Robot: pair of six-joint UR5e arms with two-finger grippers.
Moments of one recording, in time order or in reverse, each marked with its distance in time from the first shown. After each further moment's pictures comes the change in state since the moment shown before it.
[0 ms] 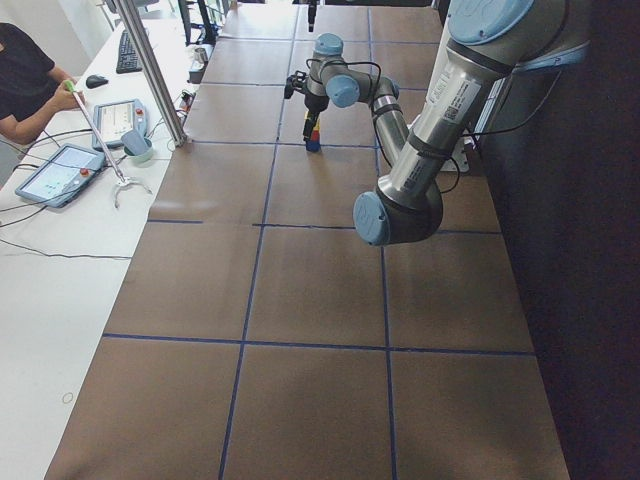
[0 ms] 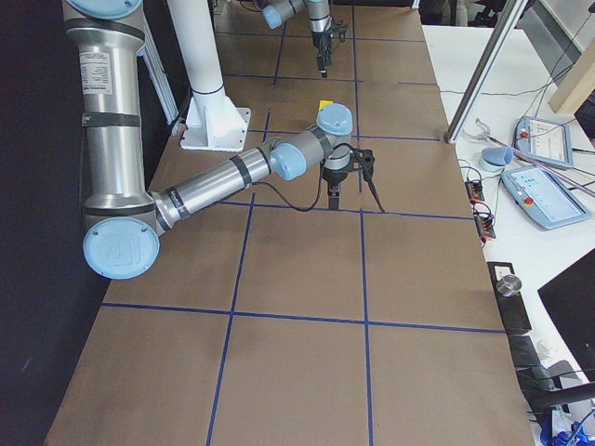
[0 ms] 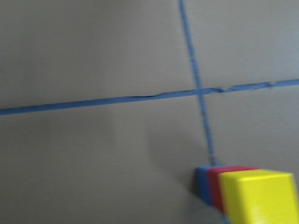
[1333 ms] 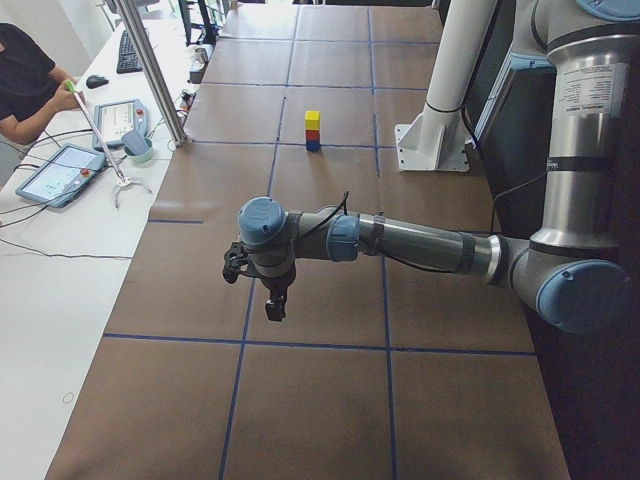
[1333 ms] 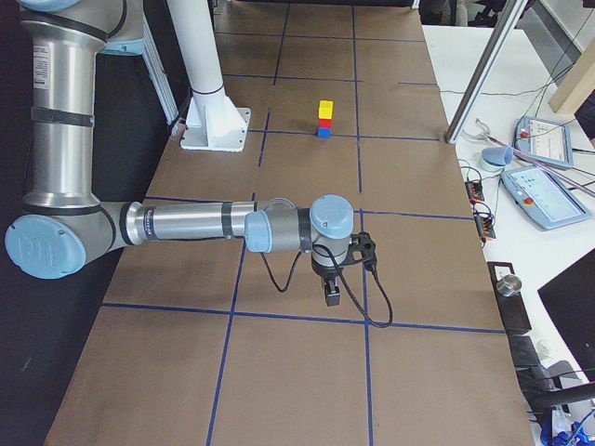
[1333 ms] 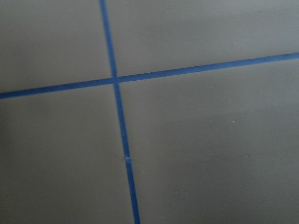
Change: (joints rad) left arm -0.848 0.509 0.275 -0.001 -0.531 0.908; right arm 0.328 -0.097 -0.229 -0.077 0.055 -0.701
